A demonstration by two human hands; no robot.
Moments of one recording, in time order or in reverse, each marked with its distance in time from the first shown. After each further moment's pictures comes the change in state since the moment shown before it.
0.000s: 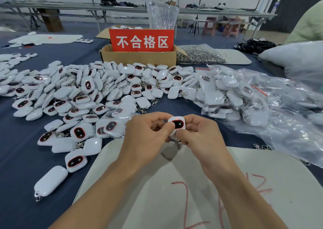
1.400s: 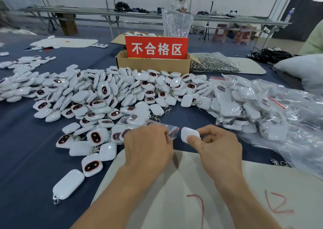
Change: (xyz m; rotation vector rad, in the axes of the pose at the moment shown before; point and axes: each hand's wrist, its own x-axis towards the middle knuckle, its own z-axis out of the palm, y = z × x) left_hand 0.004 -0.001 -0.014 1.127 0.201 0.003; right_hand 0.006 0.007 0.013 -0.361 0.334 -0.078
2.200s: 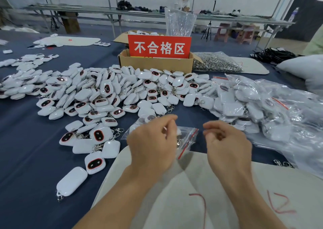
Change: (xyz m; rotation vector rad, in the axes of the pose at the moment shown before) left_hand -0.008 0.004 -0.003 -0.633 0.306 -0.012; right_hand 0.005 0.000 -0.007 -0.144 0.148 -0.059
